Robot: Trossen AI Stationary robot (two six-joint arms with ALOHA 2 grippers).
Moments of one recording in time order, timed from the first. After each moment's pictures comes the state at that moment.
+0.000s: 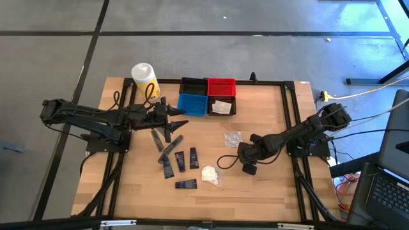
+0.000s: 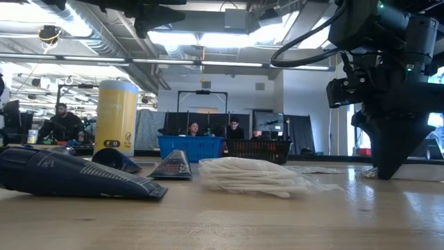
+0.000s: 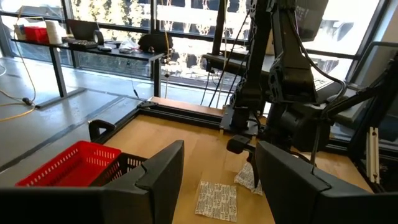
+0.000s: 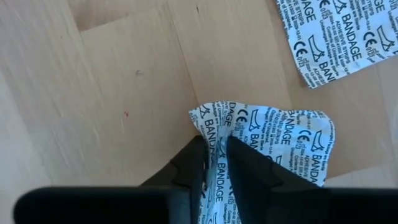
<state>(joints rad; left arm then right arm) -0.03 0.96 0.61 0.29 -0.27 -0.14 0.36 1.58 0.74 -0.56 0.09 0.65</state>
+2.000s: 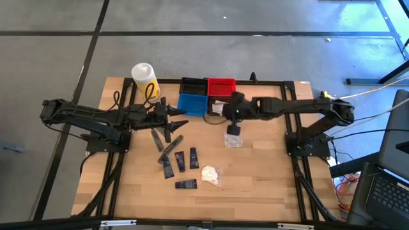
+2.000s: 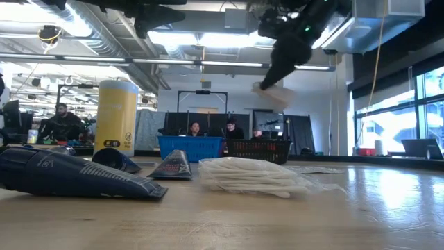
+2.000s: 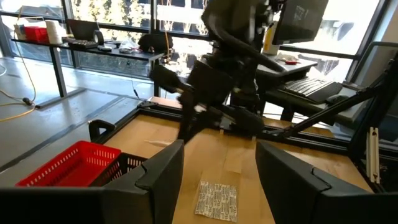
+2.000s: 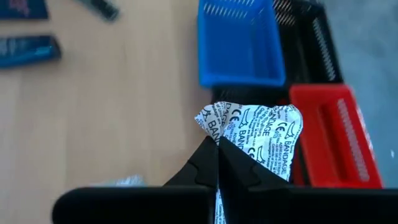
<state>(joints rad) -0.03 0.96 0.61 0.29 -0.27 -0.14 -0.12 1.49 1.12 -0.52 0.21 -0.17</state>
